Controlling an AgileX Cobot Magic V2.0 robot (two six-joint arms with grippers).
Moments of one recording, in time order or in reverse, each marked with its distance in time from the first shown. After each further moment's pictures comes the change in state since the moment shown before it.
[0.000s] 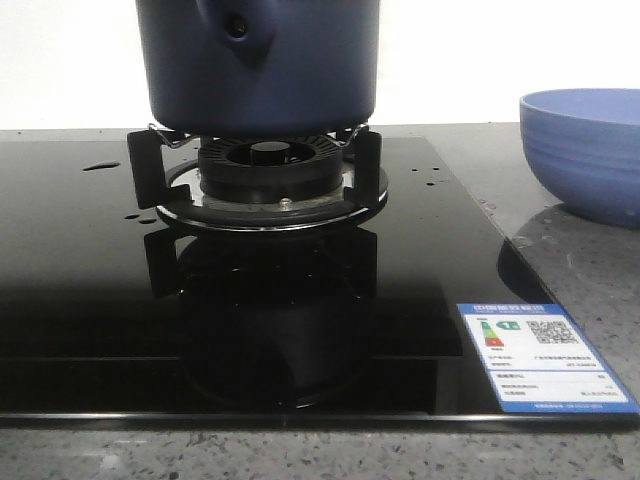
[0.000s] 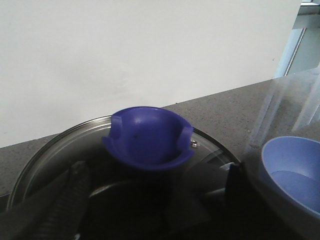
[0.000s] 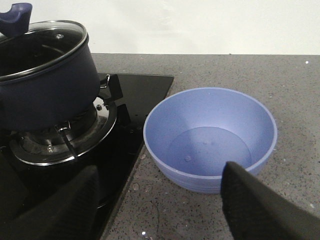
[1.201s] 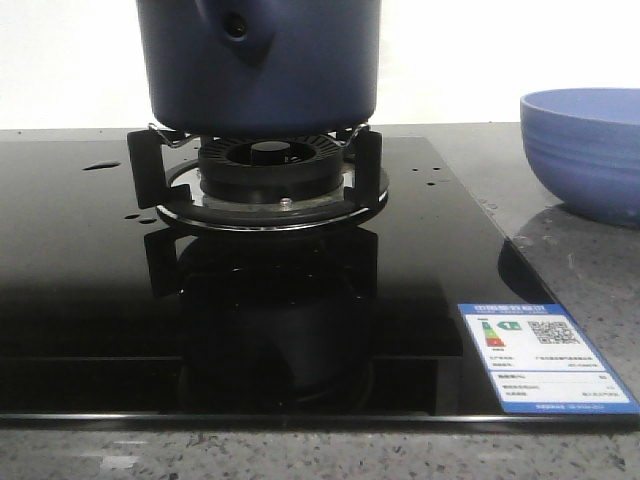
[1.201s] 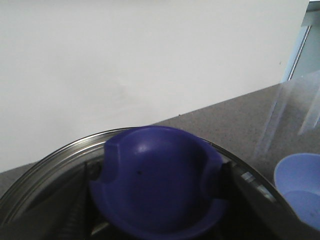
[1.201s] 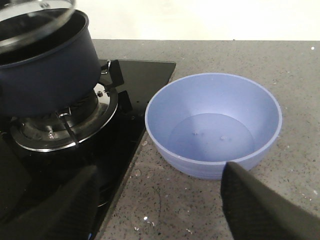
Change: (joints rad) left arm 0.013 0.092 -0.118 0.037 -0.004 0.000; right arm 0.000 0.005 -0.004 0.000 0.052 0.000
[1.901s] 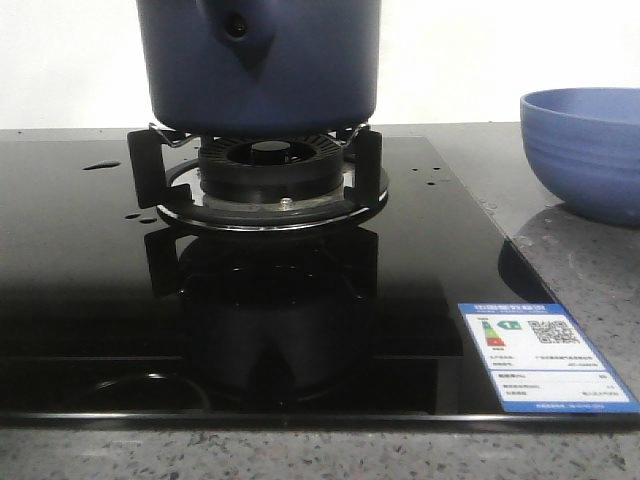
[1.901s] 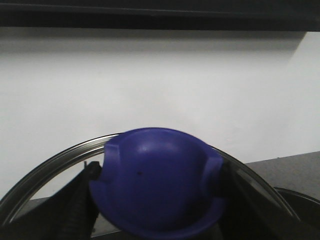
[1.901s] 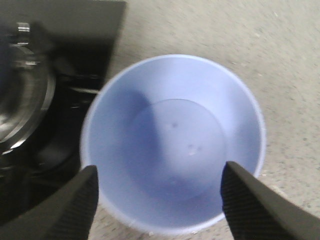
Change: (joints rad) left arm 0.381 -0.249 0.000 0.014 0.206 0.000; right arm -0.028 0.705 -0.499 -0.191 0.256 0.169
